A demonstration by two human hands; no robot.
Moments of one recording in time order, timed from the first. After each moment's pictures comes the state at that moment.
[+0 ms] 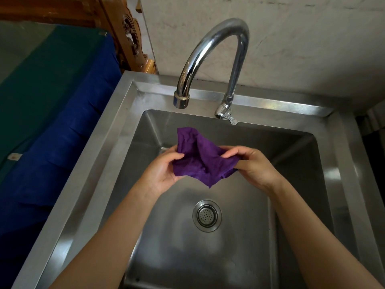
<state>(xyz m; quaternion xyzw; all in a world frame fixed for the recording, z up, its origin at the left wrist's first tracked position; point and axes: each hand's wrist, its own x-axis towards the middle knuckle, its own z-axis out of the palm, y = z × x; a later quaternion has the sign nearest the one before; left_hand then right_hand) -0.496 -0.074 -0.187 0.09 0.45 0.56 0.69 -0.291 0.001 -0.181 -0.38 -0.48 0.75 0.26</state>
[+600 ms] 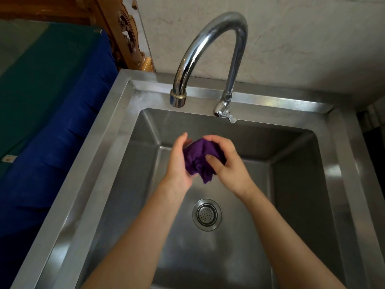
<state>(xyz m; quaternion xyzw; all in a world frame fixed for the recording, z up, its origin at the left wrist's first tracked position) -0.449 -0.048 -0.181 0.00 0.56 0.57 0.60 -0.331 -0.028 -0.184 -0.41 -0.68 0.53 0.31</state>
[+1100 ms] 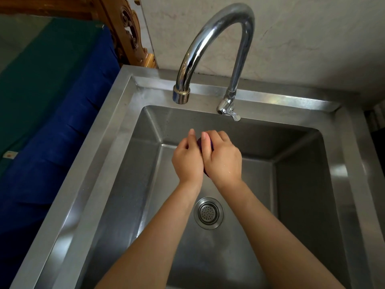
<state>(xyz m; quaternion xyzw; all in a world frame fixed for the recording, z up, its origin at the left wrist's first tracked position) -0.428 -0.041 -0.190 0.11 0.72 0.60 0.34 -0.368 -0.025 -0.183 -0.54 -0.75 0.21 0.31</state>
